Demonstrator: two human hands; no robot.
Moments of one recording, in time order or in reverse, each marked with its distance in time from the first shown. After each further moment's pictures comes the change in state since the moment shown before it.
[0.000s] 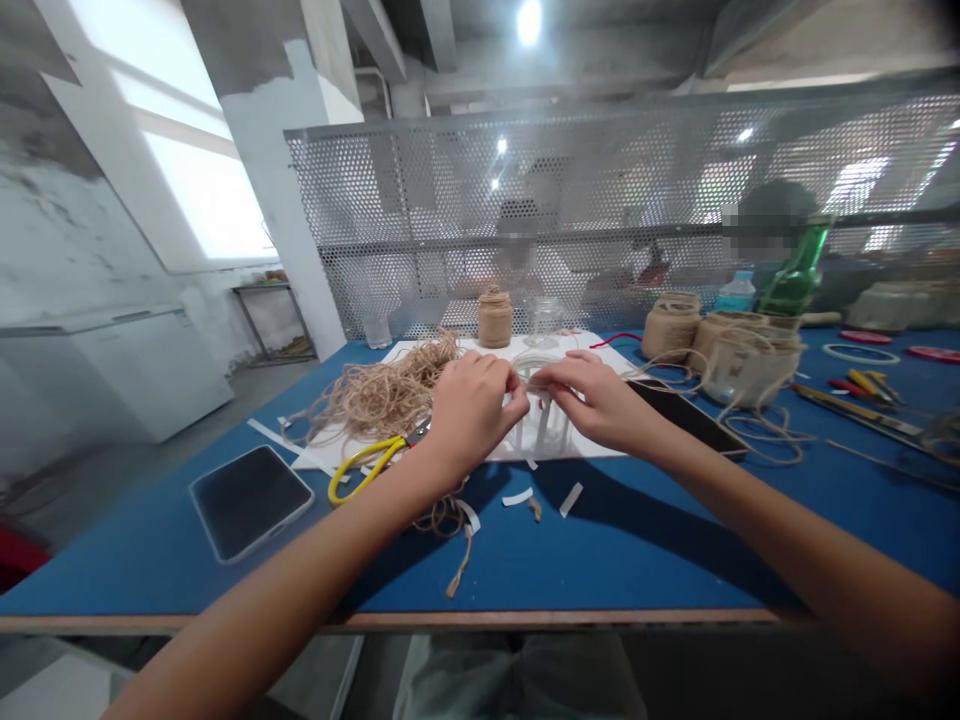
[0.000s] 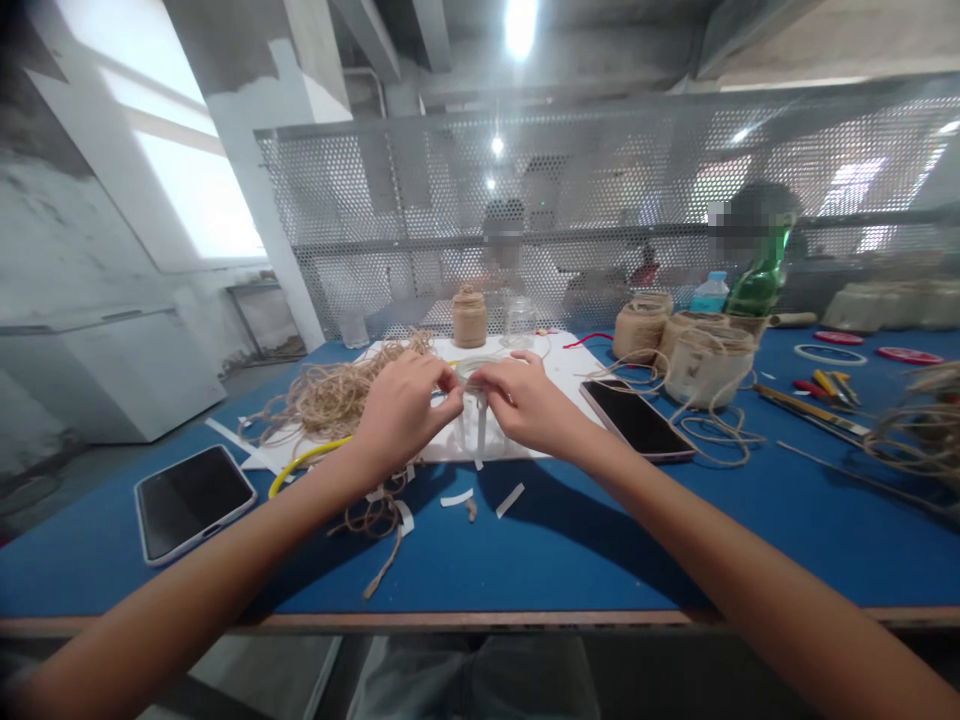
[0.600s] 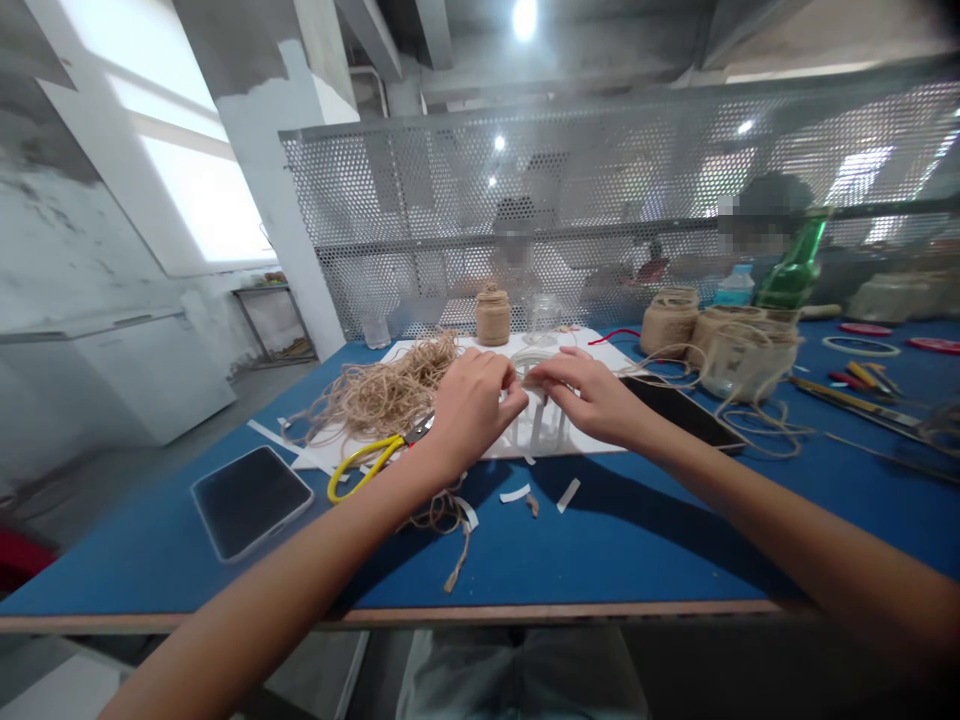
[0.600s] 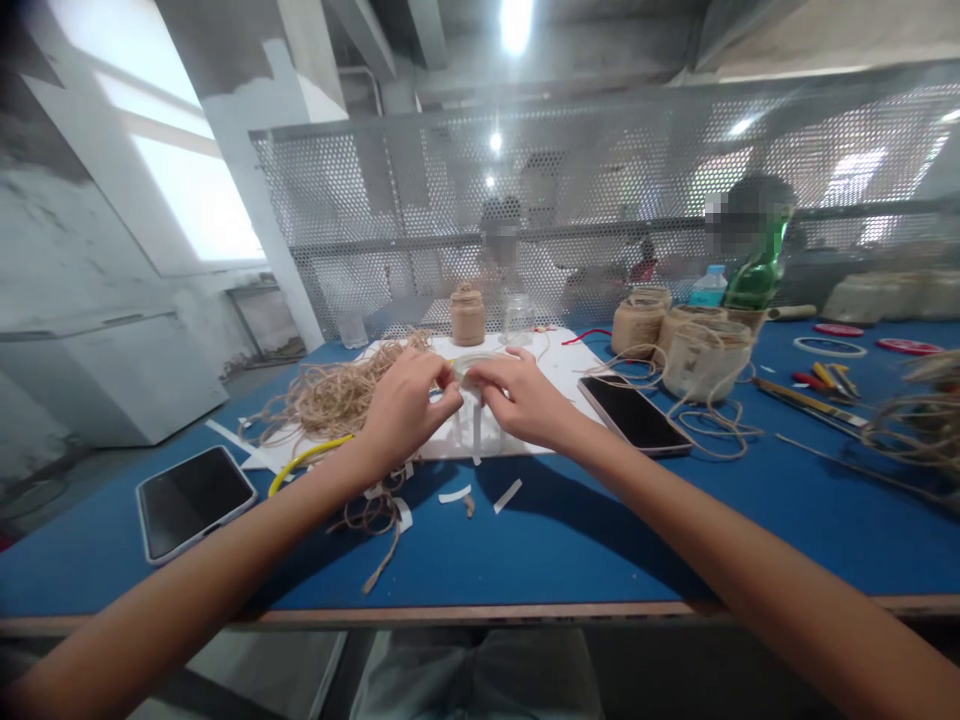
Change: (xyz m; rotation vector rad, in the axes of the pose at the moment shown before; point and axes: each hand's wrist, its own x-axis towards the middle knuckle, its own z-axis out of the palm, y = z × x) left_hand 0.000 0.000 0.011 -0.047 0.060 0.017; right_hand -0.001 0.001 0.001 0.043 0.033 -0.003
